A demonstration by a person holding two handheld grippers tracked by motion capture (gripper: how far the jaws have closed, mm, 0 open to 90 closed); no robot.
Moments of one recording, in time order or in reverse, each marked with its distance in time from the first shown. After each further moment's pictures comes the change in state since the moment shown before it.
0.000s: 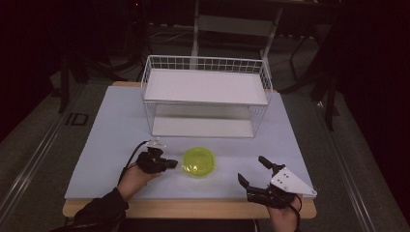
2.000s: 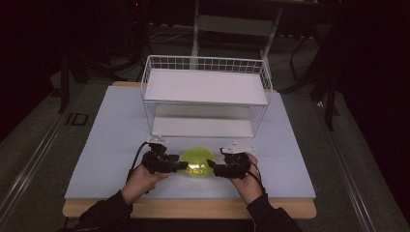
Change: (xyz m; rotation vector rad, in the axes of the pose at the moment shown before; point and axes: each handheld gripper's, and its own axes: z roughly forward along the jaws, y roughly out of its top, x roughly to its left) left arm -0.018 0.013 0.012 -0.067 -0.057 -0.188; right arm 0.007 -0.008 0.134 0.392 0.128 0.040
